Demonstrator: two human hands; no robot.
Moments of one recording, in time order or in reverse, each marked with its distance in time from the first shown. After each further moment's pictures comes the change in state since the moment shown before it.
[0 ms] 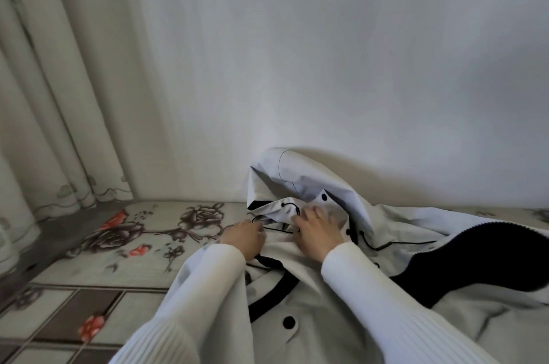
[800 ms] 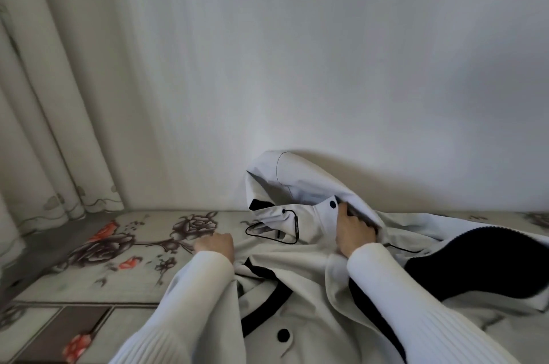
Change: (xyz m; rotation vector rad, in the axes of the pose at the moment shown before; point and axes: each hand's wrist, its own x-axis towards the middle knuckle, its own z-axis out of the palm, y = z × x) left_hand -0.003 -0.019 -0.006 0.274 -0.016 -0.228; right_hand -0.005 0.055 -0.013 0.090 0.018 0.454
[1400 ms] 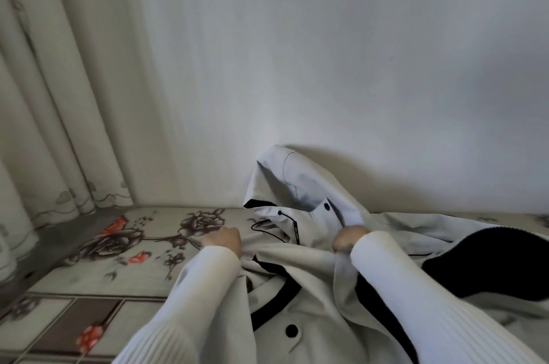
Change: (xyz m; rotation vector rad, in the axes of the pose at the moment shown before) left_hand -0.004 -0.002 -0.007 -0.065 0.007 -0.025; right_hand -0.002 -0.018 -0.017 -0.146 -0.488 -0.064
